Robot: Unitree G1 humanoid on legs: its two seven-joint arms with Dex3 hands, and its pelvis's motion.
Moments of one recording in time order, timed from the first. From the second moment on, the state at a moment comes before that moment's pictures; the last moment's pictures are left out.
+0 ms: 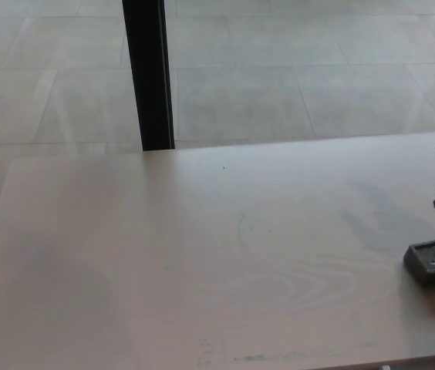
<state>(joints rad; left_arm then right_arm) 0.01 0.53 0.43 1.19 -0.15 -0.19 0.01 -0.42 -0.52 -0.18 0.39 -0.02 -0.06 0.11</state>
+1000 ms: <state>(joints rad) 0.03 0.53 0.44 1.19 -0.15 -0.19 0.01 0.00 -0.74 -1.11 0.84 0.25 -0.07 0.10</state>
